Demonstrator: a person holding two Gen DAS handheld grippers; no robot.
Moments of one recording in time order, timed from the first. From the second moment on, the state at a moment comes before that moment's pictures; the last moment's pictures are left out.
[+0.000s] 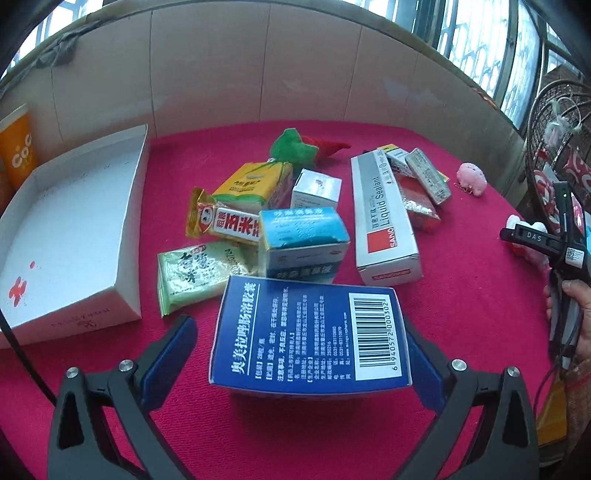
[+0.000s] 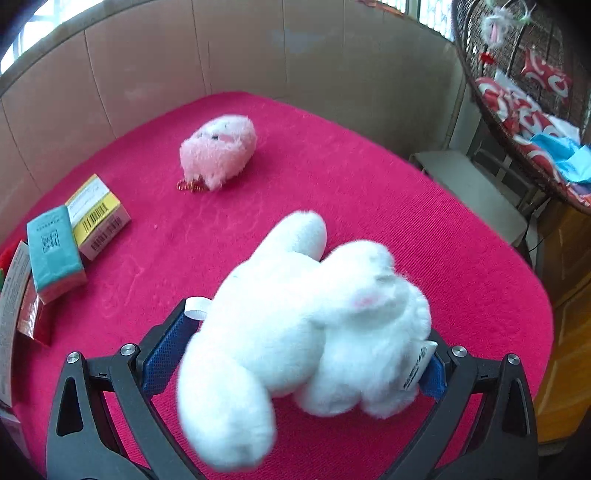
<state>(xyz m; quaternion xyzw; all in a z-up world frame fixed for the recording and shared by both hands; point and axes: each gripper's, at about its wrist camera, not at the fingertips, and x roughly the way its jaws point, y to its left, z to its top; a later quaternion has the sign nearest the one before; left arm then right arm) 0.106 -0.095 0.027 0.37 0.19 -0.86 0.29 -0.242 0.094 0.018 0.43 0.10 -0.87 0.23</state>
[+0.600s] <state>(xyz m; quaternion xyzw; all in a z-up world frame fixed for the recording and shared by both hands) 0.112 -0.077 0.034 0.33 0.14 -0.89 0.29 -0.206 0.115 0.029 0.41 0.06 -0.86 0.31</state>
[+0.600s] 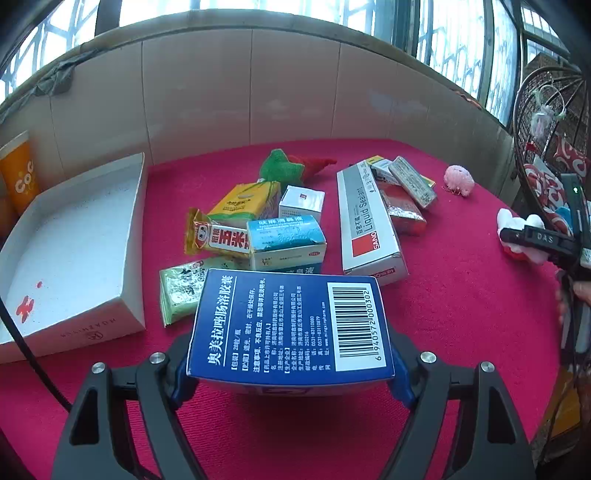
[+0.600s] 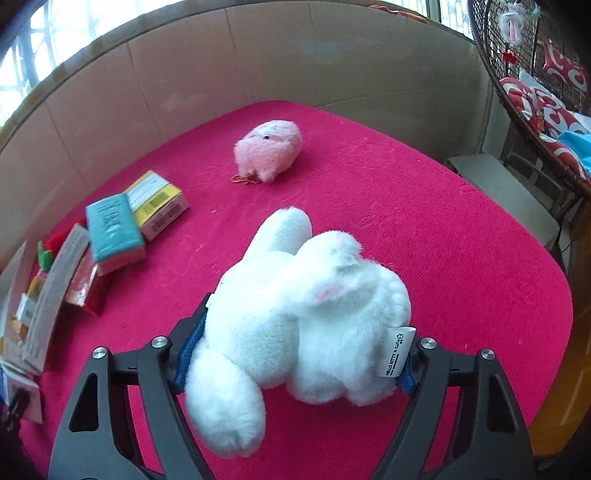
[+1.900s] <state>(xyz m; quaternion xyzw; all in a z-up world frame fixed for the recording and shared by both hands) 0.148 -0.071 0.074 0.25 0.12 -0.91 0.32 -0.082 0.070 0.089 0.34 0.05 -0.81 0.47</state>
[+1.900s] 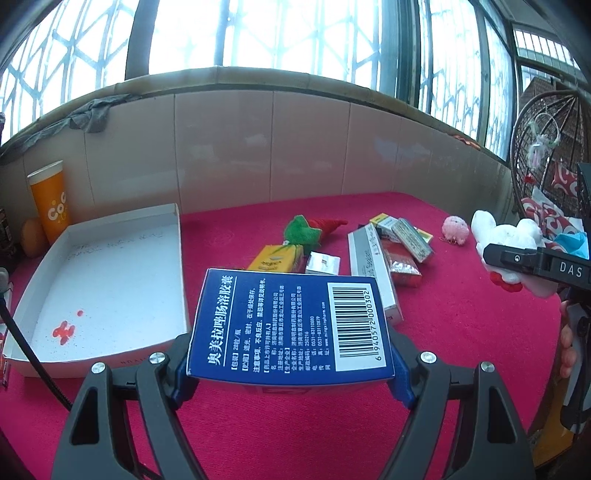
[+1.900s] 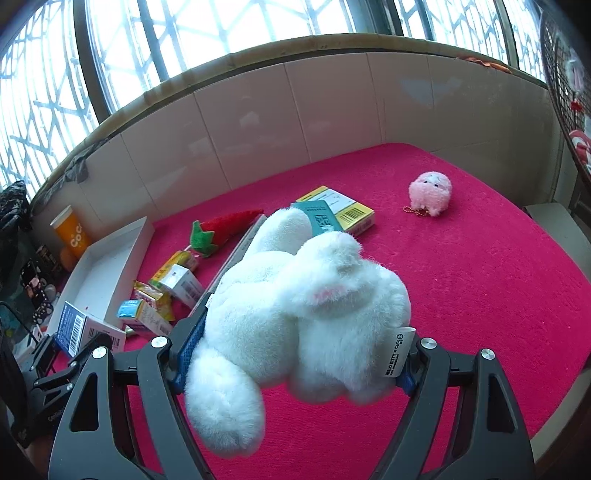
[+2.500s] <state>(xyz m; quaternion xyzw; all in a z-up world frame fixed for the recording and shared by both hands) 0.200 -0.115 0.089 0.21 0.14 -0.89 0.39 -0.043 0.019 0.113 0.32 0.08 -0.80 0.50</state>
